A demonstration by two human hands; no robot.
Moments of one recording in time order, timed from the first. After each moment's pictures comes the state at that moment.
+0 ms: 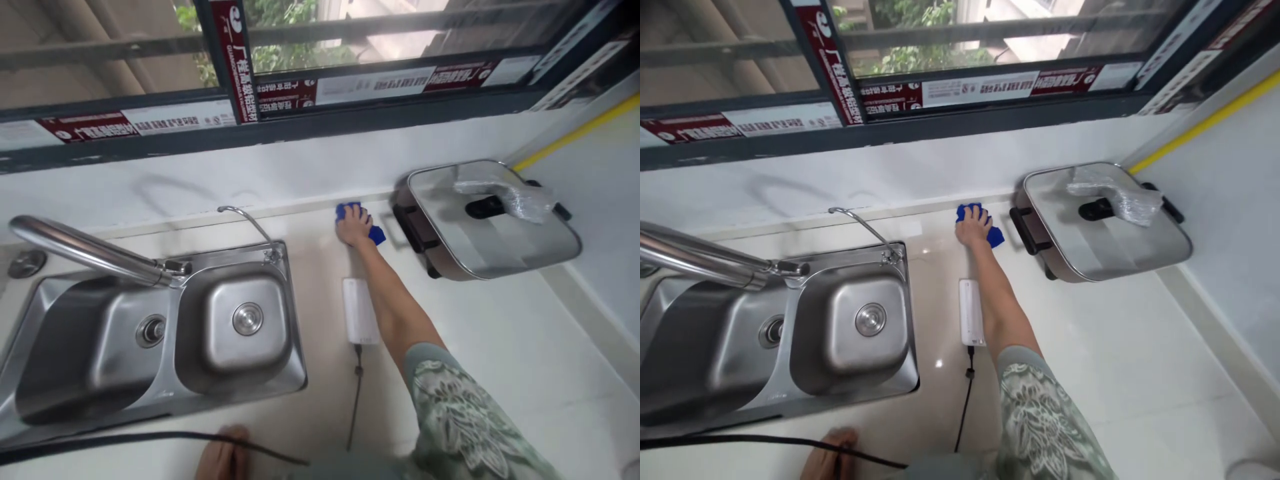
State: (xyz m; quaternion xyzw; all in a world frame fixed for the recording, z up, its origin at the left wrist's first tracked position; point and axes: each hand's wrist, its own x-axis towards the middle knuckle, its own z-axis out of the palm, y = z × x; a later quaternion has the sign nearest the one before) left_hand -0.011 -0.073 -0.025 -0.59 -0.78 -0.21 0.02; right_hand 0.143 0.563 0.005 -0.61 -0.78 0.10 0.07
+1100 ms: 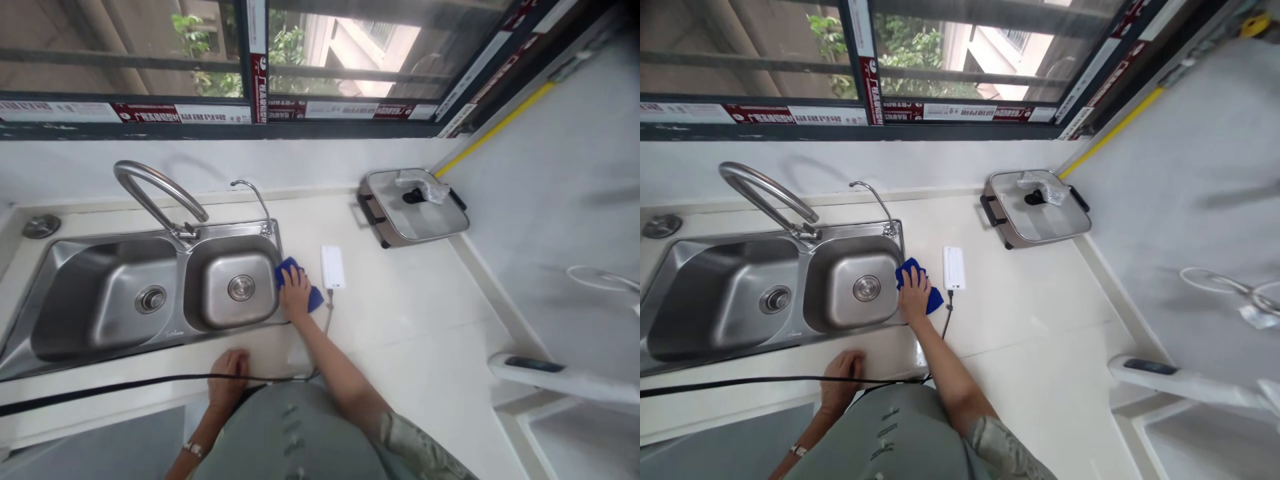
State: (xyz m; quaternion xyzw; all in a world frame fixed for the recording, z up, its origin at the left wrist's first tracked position) left_hand -0.006 -0.049 0.000 -0.58 -0.77 -0.27 -0.06; right_hand 0.120 0.193 0.017 -0.54 -0.82 0.12 0.13
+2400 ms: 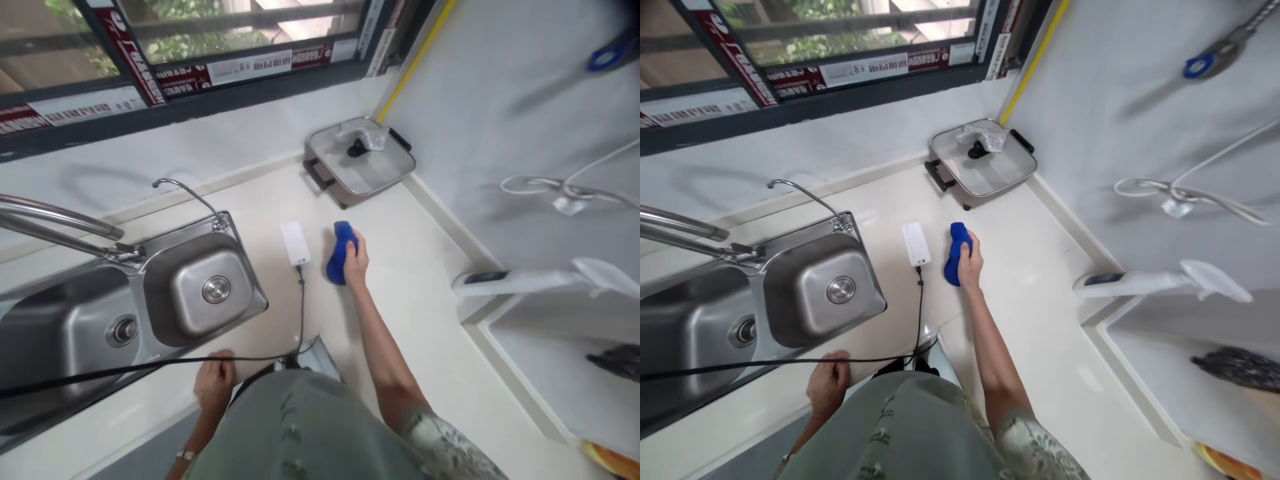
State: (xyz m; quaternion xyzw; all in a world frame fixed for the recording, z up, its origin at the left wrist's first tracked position) left_hand -0.013 -0.039 0.001 -0.62 -0.74 -0.26 -0.02; right_hand 0.331 0.254 0.065 -0.64 -0.52 0.25 0.51
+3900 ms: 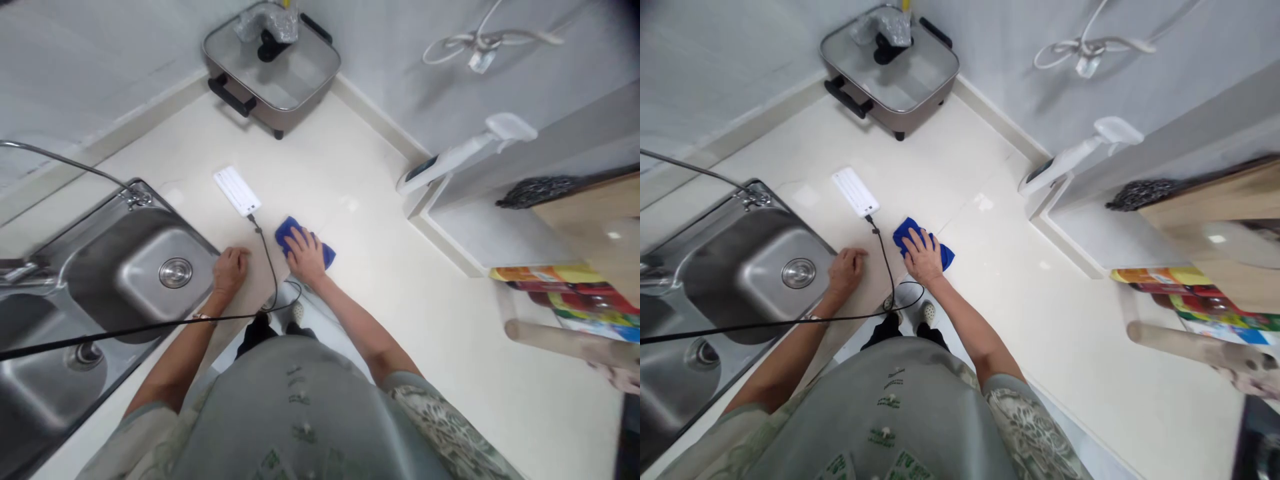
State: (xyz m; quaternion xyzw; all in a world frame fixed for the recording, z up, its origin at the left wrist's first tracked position) left_hand 0.074 0.143 0.005 -0.78 -0.57 -0.20 -0.19; right_hand 0.321 0.092 0.019 -0.68 -0.71 0.09 0.13
